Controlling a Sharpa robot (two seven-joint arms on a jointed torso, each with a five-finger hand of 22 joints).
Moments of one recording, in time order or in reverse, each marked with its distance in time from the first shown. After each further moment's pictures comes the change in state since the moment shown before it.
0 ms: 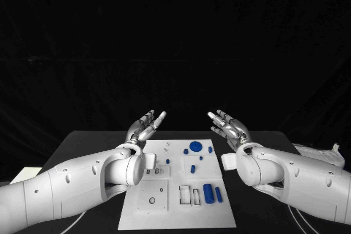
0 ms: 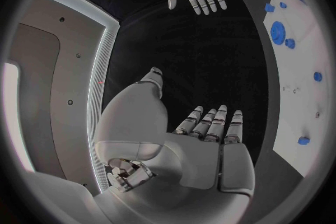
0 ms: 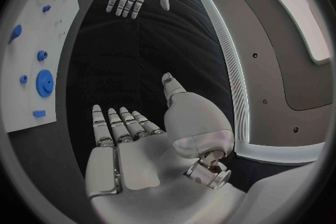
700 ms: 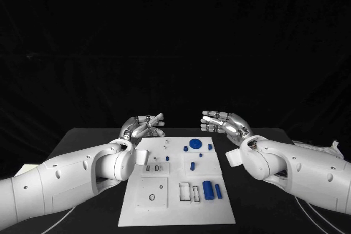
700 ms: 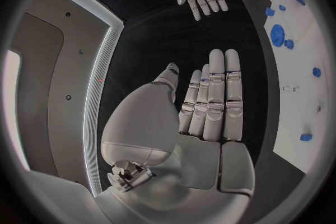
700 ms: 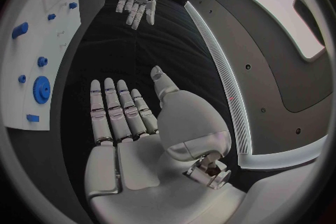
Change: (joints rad) left arm 0.011 -0.049 0.000 -0.024 -0.004 0.143 -0.016; left_hand 0.169 0.088 0.027 -0.127 0.003 0.787 0.043 0.172 0.075 0.962 -0.093 0.214 0.087 1.067 -0.155 0.372 0.221 0.032 1.020 -0.131 0.498 0.211; right arm 0.021 -0.011 -0.002 -0.062 -0.142 0.180 -0.015; right_hand 0.166 0.014 0.004 -0.123 -0.004 0.529 0.046 0.076 0.043 0.633 0.004 0.081 0.037 0.659 -0.018 0.092 0.040 0.102 0.441 0.007 0.128 0.043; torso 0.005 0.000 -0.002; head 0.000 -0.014
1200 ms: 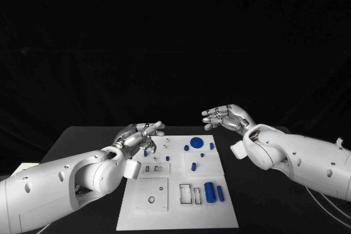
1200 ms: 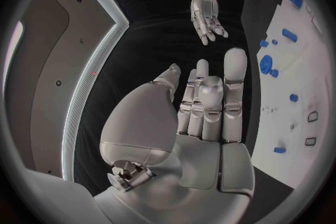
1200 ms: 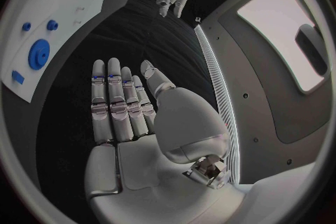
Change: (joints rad) left arm 0.012 -0.149 0.000 0.199 0.028 0.180 -0.066; left_hand -0.019 -0.019 0.074 -0.032 0.003 0.051 -0.033 -0.051 -0.004 0.100 -0.038 0.009 0.093 0.112 -0.045 0.655 0.698 -0.018 0.149 -0.061 0.463 0.392; right arm 0.085 0.005 0.009 -0.073 -0.341 0.015 -0.062; right_hand 0.120 -0.062 0.090 -0.106 0.007 0.306 0.018 0.005 0.010 0.307 -0.072 -0.003 0.004 0.428 -0.111 0.073 0.040 0.015 0.364 -0.106 0.149 0.036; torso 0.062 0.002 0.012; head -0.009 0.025
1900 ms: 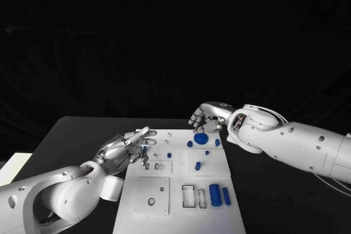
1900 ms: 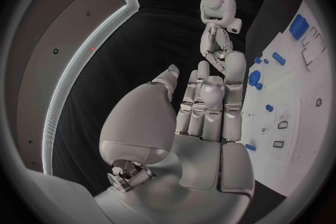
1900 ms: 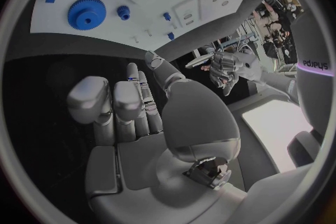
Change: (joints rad) left arm 0.017 -0.155 0.011 0.221 0.100 0.097 0.002; left_hand -0.026 -0.005 0.004 -0.004 0.000 -0.023 0.023 -0.023 -0.003 -0.052 0.019 0.000 0.031 -0.041 0.015 -0.006 0.002 0.000 -0.074 0.024 0.027 -0.002; right arm 0.128 0.037 0.014 0.041 -0.960 0.102 -0.321; right_hand -0.088 -0.167 0.170 0.002 0.014 0.113 -0.064 -0.027 0.012 0.064 -0.066 -0.028 0.011 0.234 -0.104 0.973 0.831 -0.039 0.407 -0.117 0.865 0.781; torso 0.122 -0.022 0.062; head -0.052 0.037
